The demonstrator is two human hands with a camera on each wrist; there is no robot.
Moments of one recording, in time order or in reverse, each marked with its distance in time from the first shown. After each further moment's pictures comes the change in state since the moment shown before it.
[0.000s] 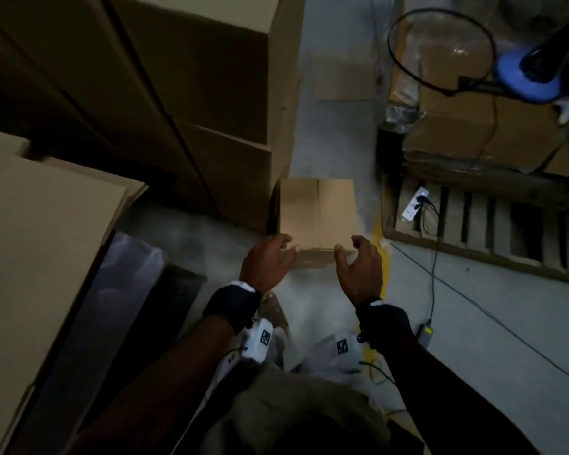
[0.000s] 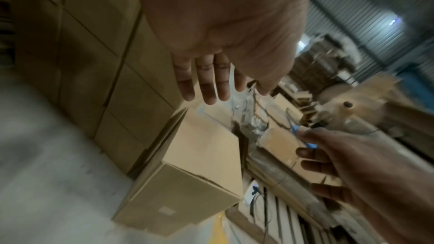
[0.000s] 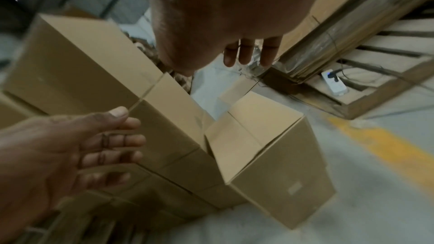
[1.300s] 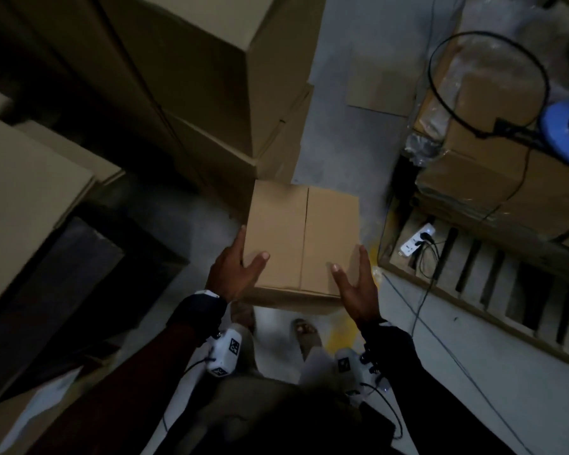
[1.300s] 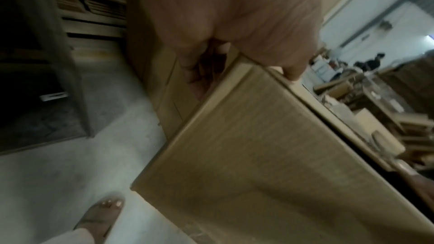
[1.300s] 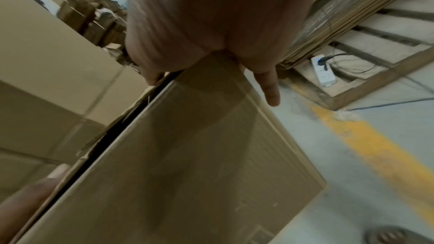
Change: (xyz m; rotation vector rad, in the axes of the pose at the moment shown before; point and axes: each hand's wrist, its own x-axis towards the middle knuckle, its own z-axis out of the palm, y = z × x) left_hand 0.044 0.008 0.025 -0.235 0.060 -0.388; right_hand 0.109 0.040 -0.050 0.272 -0.423 0.132
